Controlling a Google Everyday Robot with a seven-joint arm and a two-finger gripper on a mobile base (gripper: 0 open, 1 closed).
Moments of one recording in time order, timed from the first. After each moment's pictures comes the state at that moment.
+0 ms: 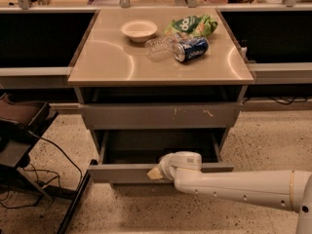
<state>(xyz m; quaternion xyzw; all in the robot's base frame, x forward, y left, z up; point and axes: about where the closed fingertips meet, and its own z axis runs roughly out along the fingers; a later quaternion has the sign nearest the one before) 0.601 -0.027 0.421 -0.34 0.88 0.05 0.34</state>
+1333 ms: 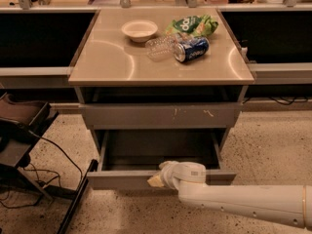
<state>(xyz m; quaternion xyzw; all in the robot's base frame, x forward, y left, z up) 0.569 -0.034 0.417 -0.33 0.87 0.05 0.35</state>
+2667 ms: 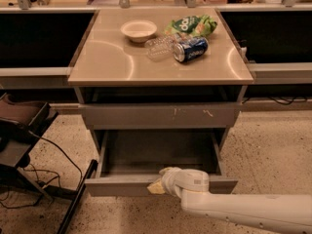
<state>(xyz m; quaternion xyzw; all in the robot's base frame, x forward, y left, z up) 0.547 -0.035 0.421 -0.34 0.87 0.06 0.36</state>
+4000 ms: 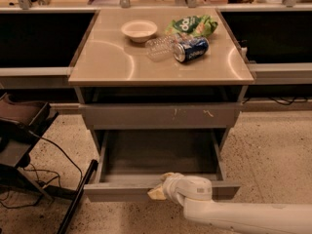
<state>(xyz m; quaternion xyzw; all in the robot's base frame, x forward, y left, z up) 0.525 -0.036 0.422 -0.33 0.87 0.06 0.37</state>
